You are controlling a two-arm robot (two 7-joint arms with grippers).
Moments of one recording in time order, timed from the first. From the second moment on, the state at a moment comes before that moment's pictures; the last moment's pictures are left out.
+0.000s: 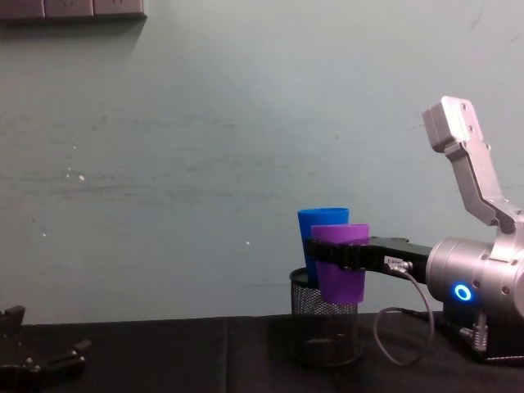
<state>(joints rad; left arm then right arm) -0.20 0.60 0.45 -1.41 -0.25 -0.12 0.03 0.62 0.13 -0.35 -0.94 0.34 -0.01 0.38</state>
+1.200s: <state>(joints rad) -0.20 0.60 0.45 -1.41 -0.25 -0.12 0.03 0.62 0.13 -0.35 -0.94 0.34 -0.01 0.38</state>
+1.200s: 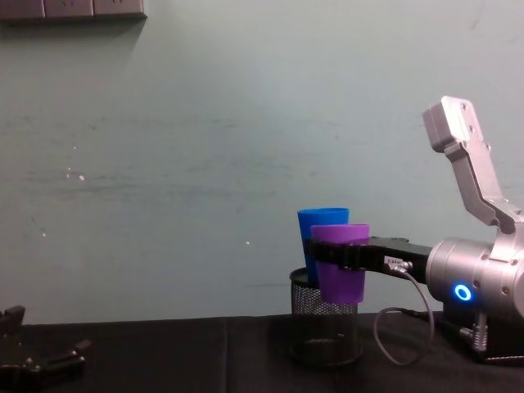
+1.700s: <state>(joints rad) -0.20 0.60 0.45 -1.41 -0.25 -0.12 0.03 0.52 0.18 -0.36 -1.05 0.32 0.00 0.39</state>
